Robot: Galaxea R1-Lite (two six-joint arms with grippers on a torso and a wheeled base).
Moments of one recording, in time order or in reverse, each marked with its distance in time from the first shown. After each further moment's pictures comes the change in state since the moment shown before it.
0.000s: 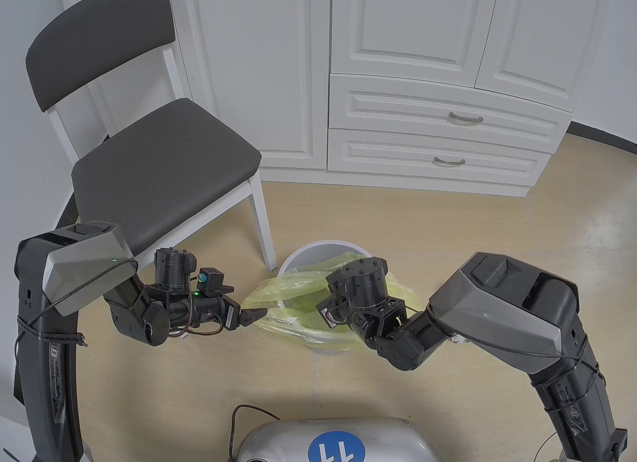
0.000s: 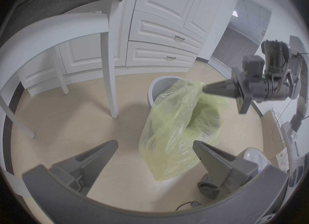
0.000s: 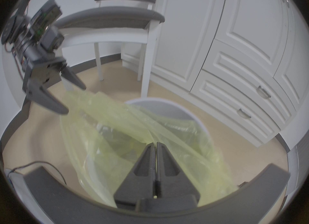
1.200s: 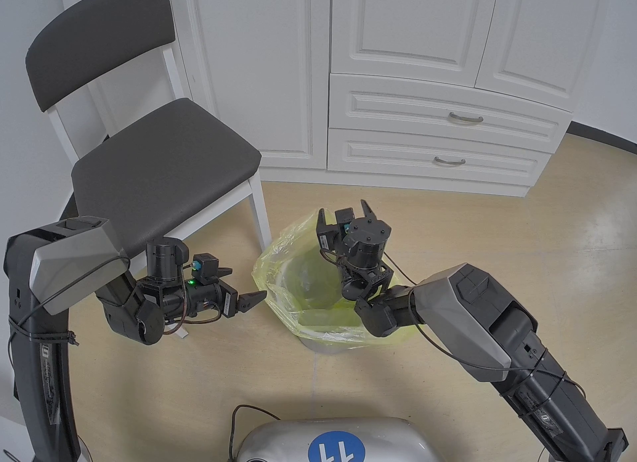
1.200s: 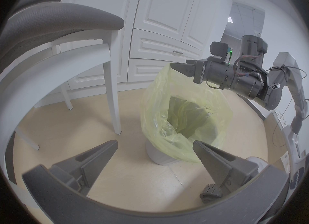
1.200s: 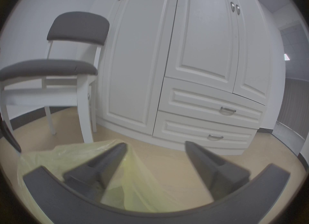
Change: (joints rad) left arm -0.002 -0.055 0.041 -0.122 -0.003 -0.023; right arm -0.062 0.264 -0.622 -0.198 -0.200 -0.024
